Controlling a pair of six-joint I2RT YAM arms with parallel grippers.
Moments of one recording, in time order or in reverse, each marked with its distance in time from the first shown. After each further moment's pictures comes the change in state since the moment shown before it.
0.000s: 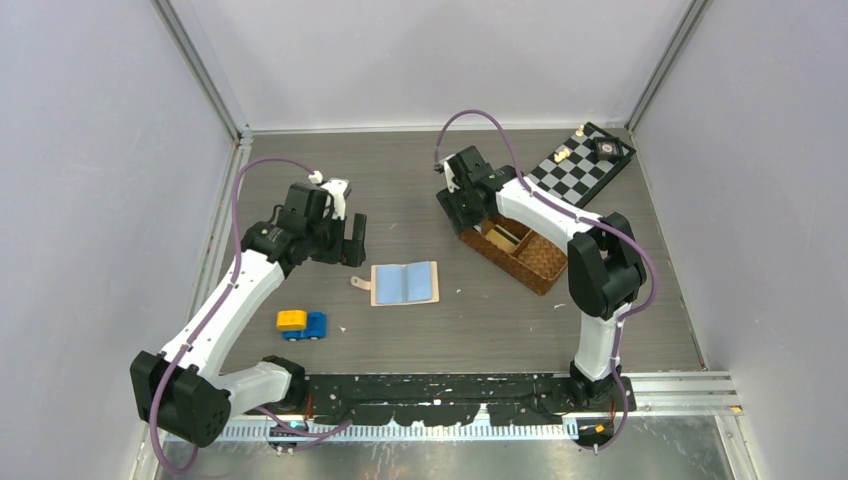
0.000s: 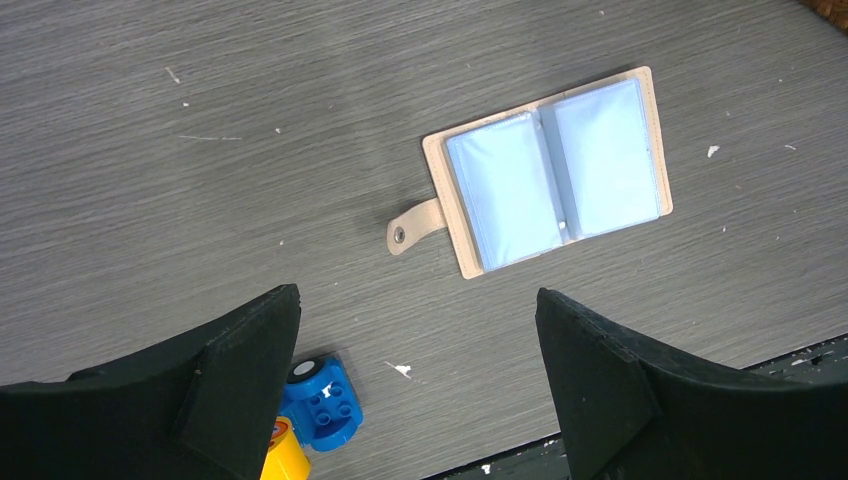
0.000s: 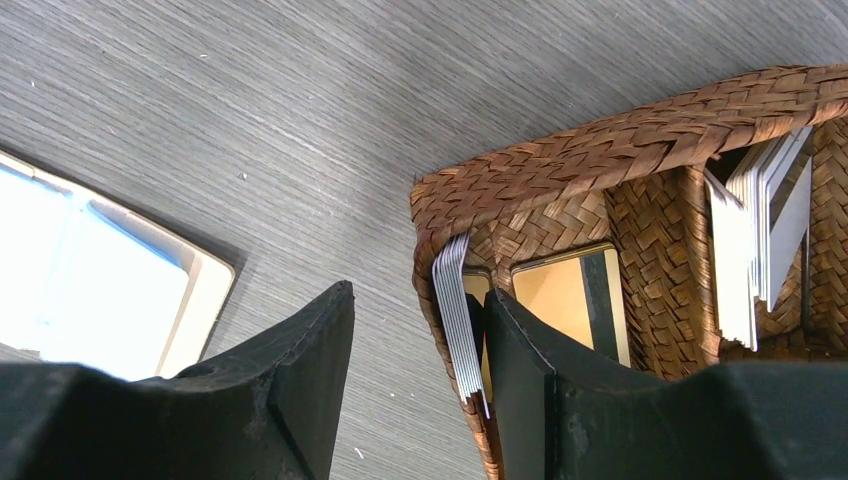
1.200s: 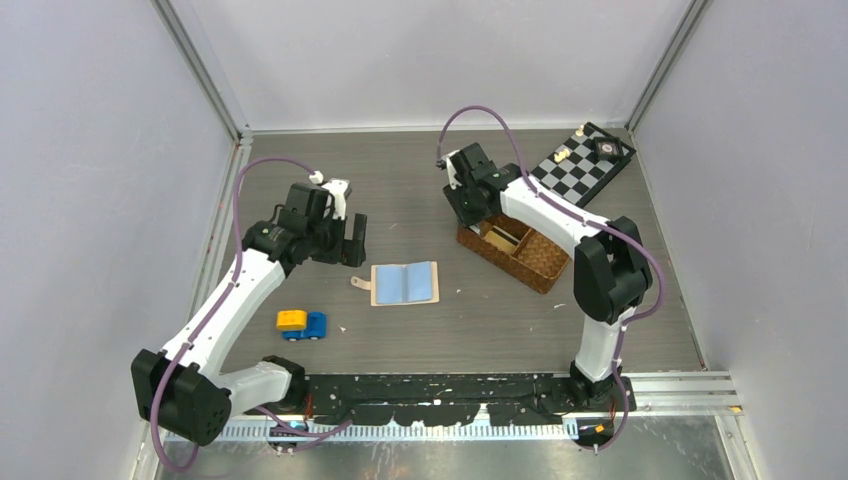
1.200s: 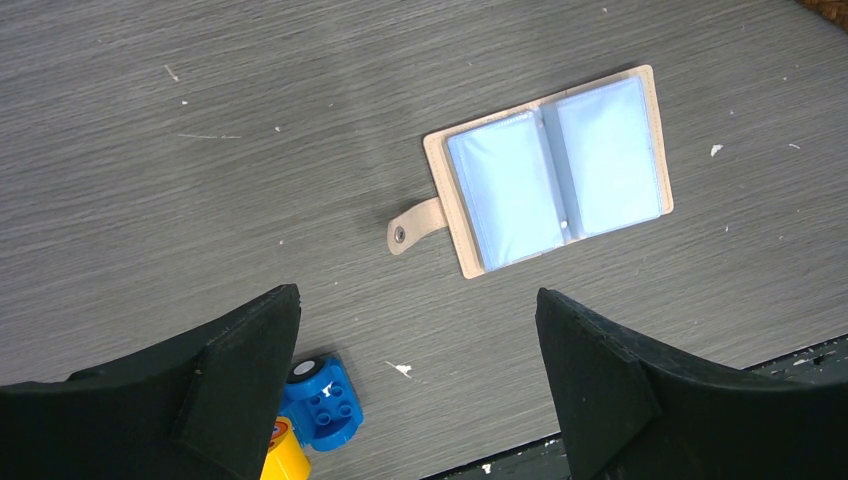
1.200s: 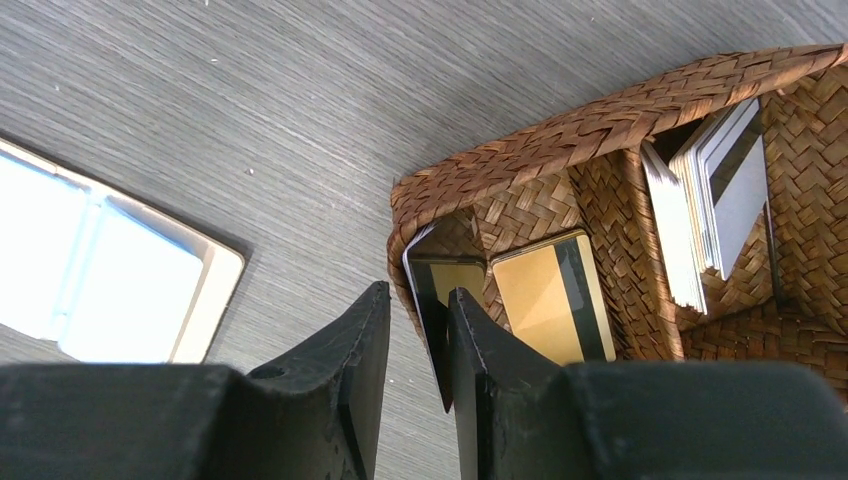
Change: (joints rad) left arm 0.000 0.007 0.000 0.000 0.000 0.000; right arm 0.000 -0.032 0.002 -0.015 0.014 0.004
